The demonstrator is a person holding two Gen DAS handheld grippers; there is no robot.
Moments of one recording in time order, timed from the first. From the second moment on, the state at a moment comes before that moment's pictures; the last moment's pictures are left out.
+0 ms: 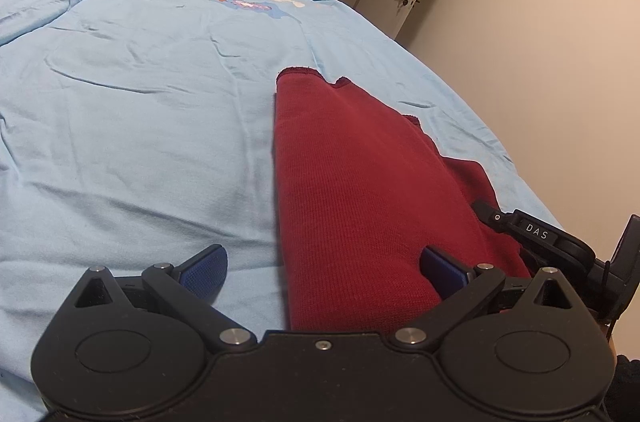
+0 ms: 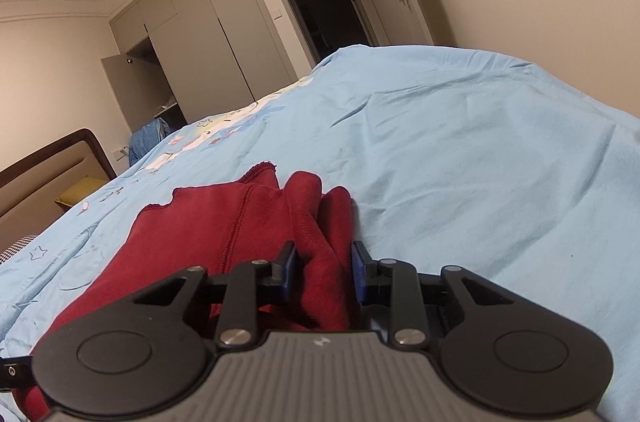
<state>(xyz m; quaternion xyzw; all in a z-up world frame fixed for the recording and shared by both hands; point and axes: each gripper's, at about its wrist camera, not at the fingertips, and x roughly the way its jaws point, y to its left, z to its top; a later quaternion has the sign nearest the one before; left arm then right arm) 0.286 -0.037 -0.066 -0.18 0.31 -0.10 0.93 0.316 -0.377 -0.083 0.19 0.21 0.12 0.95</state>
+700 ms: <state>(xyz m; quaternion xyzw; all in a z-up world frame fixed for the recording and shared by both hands) 0.352 -0.038 -0.050 -0.16 0.37 -0.18 0.90 0.308 -0.360 -0.065 0.16 0.21 0.12 0.96</state>
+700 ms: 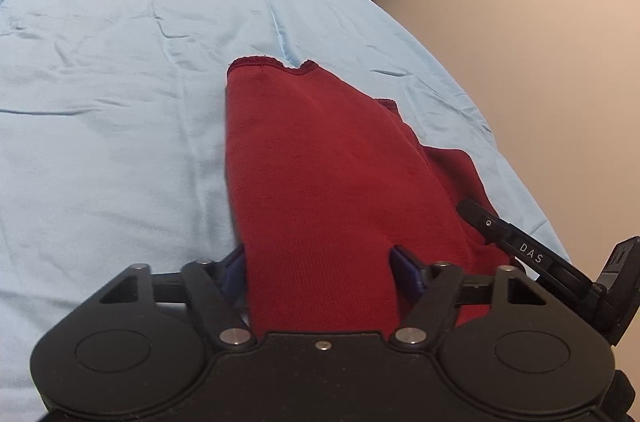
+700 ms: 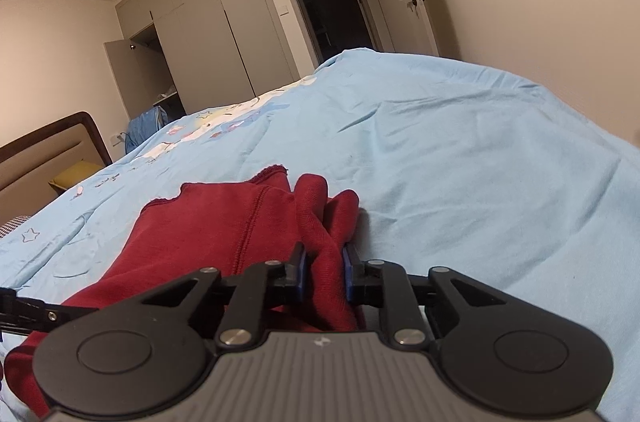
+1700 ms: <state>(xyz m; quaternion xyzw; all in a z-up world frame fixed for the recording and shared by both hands) 0.361 0.055 0.023 -0.05 0.27 -0.05 0.96 0.415 -0.211 0.003 0.12 0.19 0.24 0.94</state>
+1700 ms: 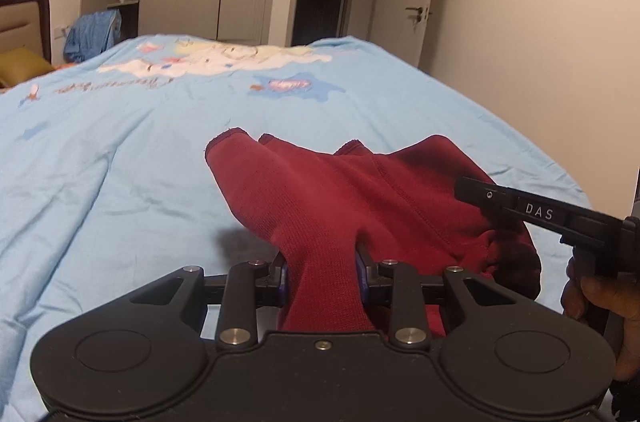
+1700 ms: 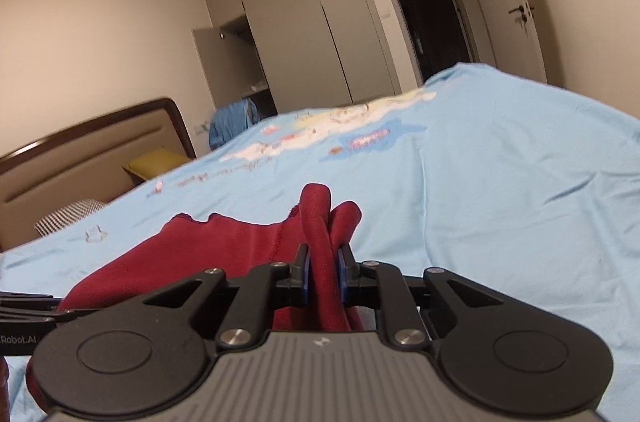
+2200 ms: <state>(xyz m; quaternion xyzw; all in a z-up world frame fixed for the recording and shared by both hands) 0.358 0.058 -0.009 -0.06 0.31 0.00 0.95 0.415 -0.220 -0.032 0.10 0.24 0.20 0.95</state>
